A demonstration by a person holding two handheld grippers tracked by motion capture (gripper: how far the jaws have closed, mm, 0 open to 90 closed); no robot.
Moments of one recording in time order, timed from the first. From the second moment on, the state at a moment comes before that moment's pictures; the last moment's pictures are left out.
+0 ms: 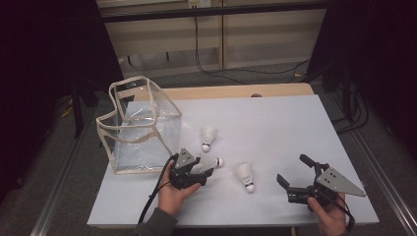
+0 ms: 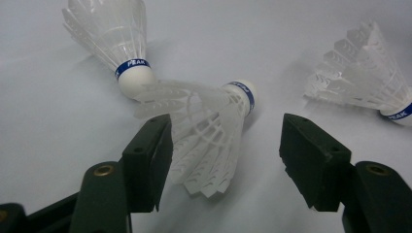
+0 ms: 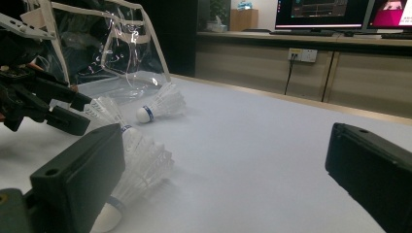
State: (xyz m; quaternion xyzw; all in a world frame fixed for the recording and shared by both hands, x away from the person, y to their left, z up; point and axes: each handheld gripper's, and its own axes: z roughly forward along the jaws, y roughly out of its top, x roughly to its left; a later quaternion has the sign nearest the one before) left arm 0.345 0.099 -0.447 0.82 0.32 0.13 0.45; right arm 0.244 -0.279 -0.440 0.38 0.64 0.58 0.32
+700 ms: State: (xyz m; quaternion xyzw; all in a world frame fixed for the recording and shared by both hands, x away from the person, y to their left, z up) left arm 0.347 0.094 -0.450 0.82 0.33 0.13 0.44; right arm 0.243 -0.280 -0.439 0.38 0.64 0.58 0.33
